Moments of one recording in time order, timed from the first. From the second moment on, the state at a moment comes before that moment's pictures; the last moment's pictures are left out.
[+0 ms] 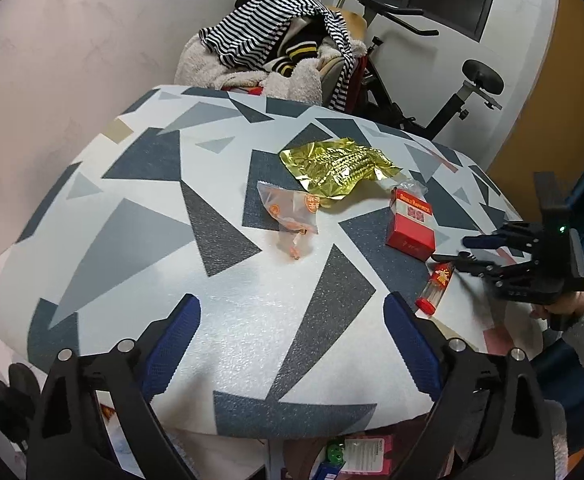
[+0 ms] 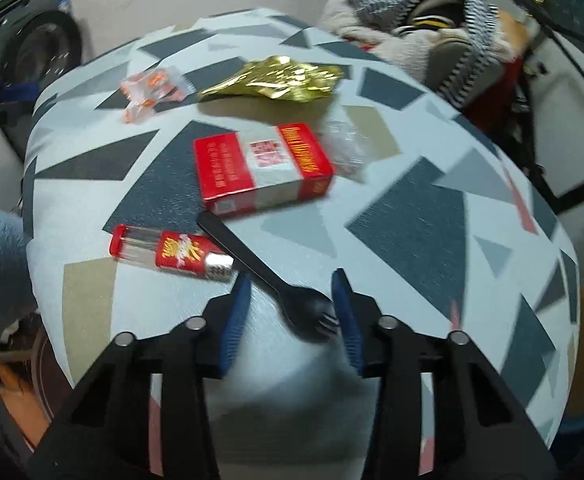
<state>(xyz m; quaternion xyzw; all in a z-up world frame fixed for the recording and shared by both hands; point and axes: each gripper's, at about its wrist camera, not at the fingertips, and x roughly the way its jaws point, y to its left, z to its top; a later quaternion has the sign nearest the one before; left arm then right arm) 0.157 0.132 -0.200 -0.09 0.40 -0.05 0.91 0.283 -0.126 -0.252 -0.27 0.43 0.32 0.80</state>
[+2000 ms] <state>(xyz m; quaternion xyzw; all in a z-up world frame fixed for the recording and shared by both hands) 0.151 0.092 -0.186 -0.12 0.41 -0.13 0.89 0.175 -0.214 -0.210 0.08 0.39 0.24 0.88</state>
